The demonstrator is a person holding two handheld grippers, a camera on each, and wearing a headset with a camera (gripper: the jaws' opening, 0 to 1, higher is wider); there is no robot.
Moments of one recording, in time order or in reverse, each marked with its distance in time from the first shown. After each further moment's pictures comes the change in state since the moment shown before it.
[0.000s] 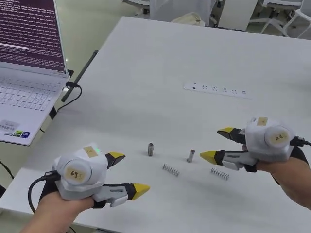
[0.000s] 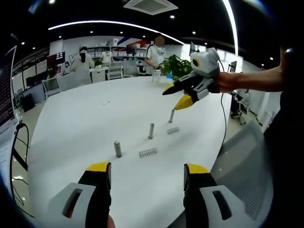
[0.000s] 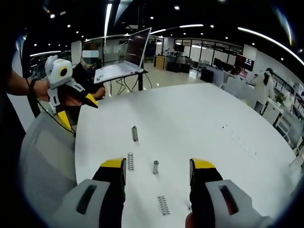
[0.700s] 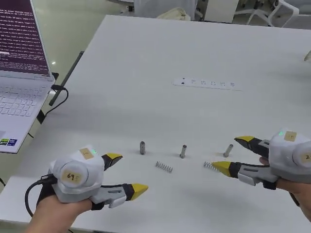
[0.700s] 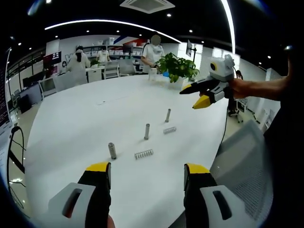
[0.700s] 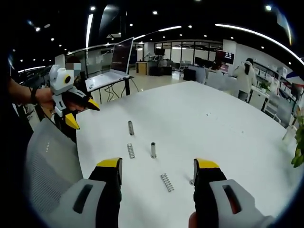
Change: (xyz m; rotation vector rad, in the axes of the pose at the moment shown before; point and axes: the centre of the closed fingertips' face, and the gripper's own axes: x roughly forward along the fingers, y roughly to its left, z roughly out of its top) left arm 0.011 -0.008 0.004 0.014 0.011 -0.028; right arm -0.058 0.005 -0.033 0.143 -0.056 -0.122
